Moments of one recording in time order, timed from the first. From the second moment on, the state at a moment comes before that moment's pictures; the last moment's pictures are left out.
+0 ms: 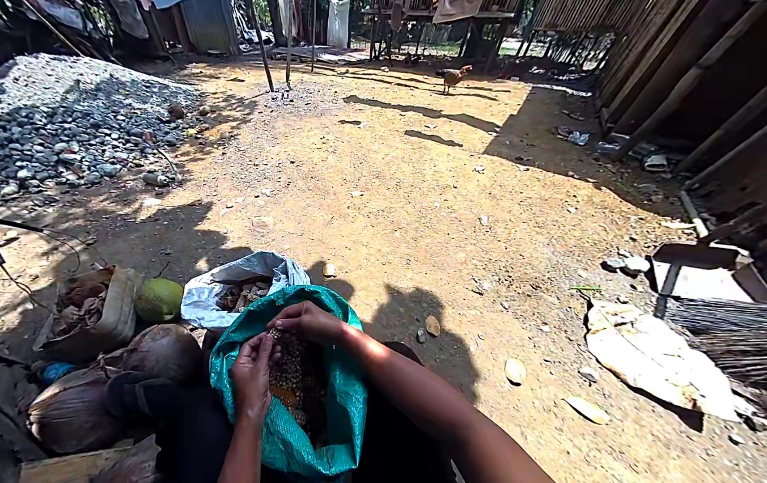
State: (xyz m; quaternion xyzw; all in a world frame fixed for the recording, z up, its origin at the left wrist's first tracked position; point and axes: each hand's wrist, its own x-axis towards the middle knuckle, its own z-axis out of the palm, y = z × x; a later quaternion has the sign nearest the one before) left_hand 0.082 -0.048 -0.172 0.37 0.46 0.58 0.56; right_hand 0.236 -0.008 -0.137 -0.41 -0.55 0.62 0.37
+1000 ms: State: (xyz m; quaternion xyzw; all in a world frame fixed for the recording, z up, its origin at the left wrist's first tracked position) left_hand 0.079 -0.053 -0.174 0.42 0.41 0.61 0.53; right_hand 0.223 -0.023 -0.144 -0.47 -0.46 0.61 0.44
